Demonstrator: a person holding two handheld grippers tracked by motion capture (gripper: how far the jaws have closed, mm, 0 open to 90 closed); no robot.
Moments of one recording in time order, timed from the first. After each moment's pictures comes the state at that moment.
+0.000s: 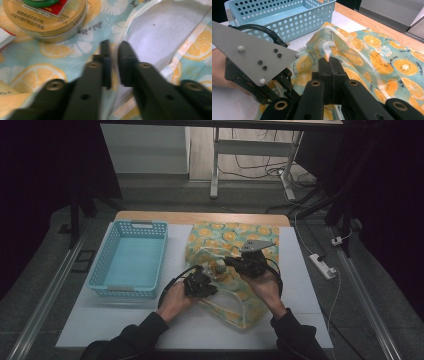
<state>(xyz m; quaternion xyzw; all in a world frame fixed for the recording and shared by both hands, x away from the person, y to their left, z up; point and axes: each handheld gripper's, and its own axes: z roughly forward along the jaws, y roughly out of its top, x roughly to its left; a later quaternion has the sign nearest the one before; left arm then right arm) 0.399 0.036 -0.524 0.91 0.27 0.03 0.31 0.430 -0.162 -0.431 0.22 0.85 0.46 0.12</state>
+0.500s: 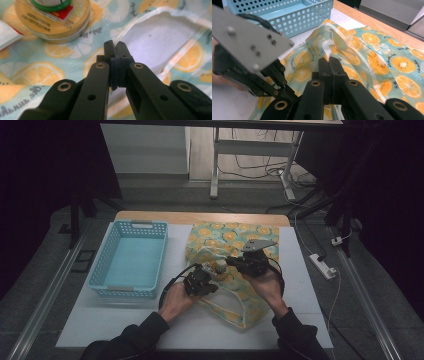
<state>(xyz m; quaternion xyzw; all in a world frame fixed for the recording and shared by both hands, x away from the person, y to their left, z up) 0.396 0.037 -0.507 0.89 0.31 0.03 0.33 0.433 -0.167 -0.431 0.21 0.86 0.46 0.12</state>
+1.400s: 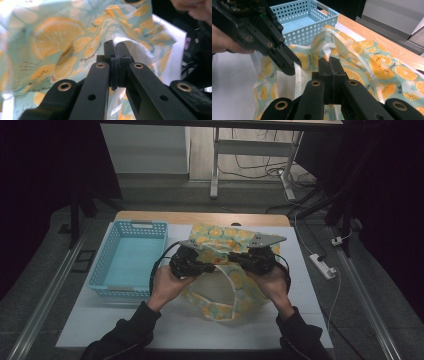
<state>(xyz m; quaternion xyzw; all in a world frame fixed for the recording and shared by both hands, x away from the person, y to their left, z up) 0.397 0.080 -0.424 0.83 0.32 0.00 0.45 0.419 -0.173 -0.396 0.20 0.85 0.48 0.12</state>
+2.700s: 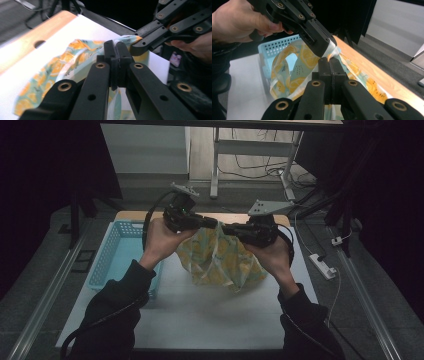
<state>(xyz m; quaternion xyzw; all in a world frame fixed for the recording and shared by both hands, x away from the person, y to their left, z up) 0.438 0.095 -0.288 0.83 0.30 0.04 0.47 0.433 -0.151 -0.302 0.16 0.83 0.52 0.12</state>
